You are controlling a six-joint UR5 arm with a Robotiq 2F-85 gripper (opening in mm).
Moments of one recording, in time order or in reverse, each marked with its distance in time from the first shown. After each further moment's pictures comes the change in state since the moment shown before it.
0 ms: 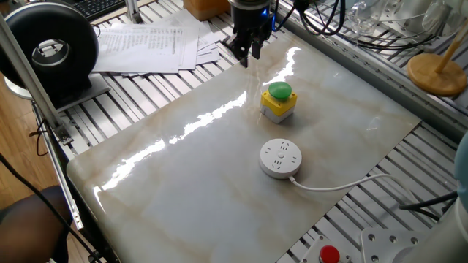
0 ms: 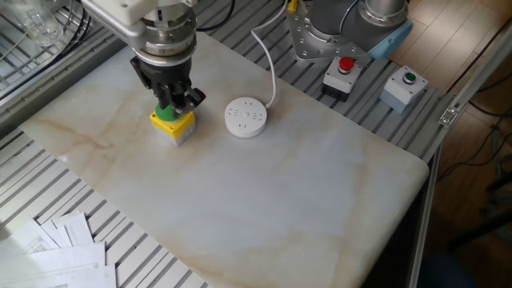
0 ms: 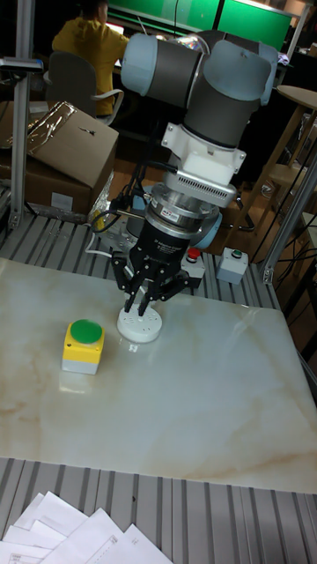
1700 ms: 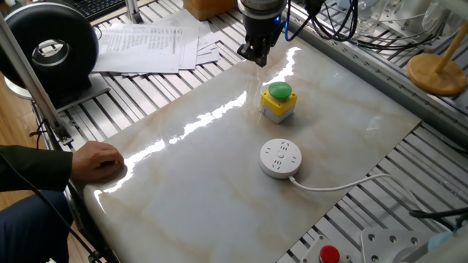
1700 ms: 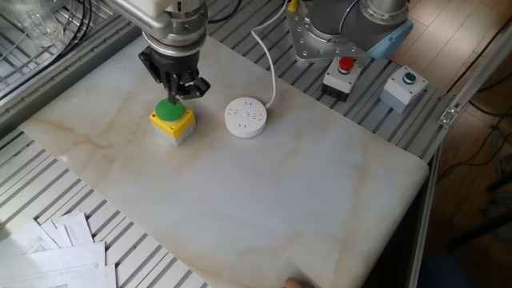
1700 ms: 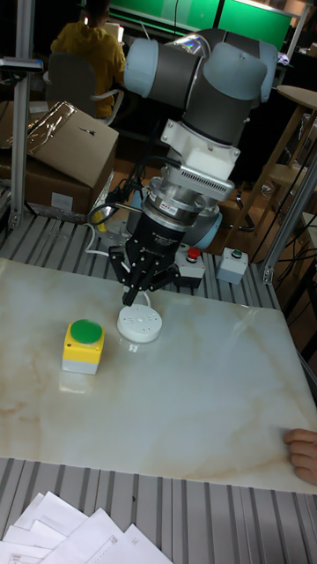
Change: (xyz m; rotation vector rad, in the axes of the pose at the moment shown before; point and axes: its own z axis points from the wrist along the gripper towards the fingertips) arm 0.026 -0.008 0.003 0.031 -0.006 -0.106
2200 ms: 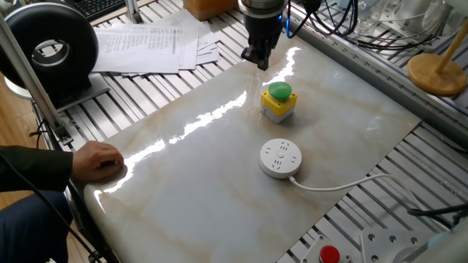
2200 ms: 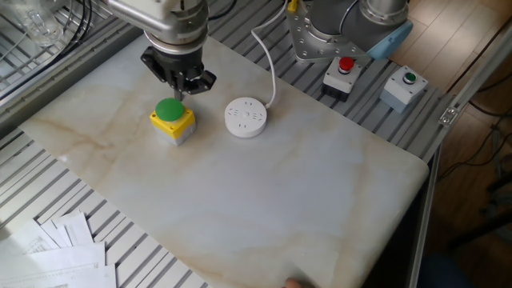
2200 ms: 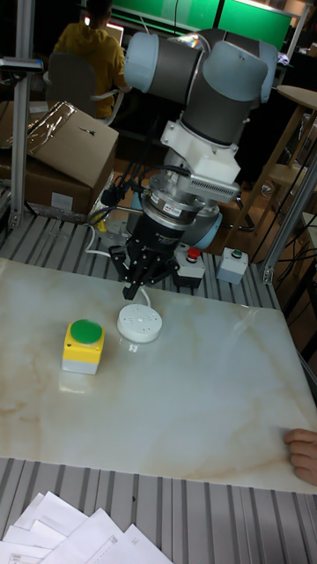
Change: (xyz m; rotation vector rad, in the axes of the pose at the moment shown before) arm 0.013 -0.001 -0.001 -0.005 0.054 -0.180
